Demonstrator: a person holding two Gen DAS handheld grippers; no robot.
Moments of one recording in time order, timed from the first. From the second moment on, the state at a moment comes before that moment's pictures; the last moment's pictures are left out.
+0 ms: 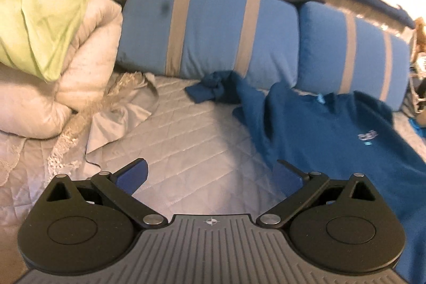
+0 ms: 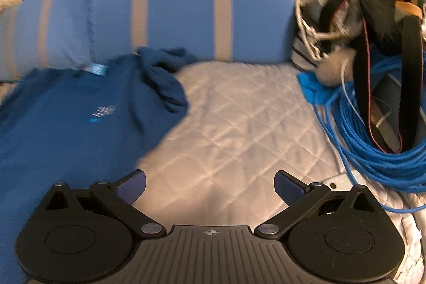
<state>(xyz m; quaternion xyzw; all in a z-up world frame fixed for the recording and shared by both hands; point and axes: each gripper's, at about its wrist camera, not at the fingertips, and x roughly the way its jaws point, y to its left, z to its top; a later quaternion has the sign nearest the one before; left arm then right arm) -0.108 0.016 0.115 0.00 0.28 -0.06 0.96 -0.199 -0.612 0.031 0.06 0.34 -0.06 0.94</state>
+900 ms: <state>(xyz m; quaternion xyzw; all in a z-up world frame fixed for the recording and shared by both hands) -0.201 0.045 0.078 -0.13 0.34 -0.21 0.91 -0.321 -0.598 0.085 0.08 0.32 0.07 0.94</state>
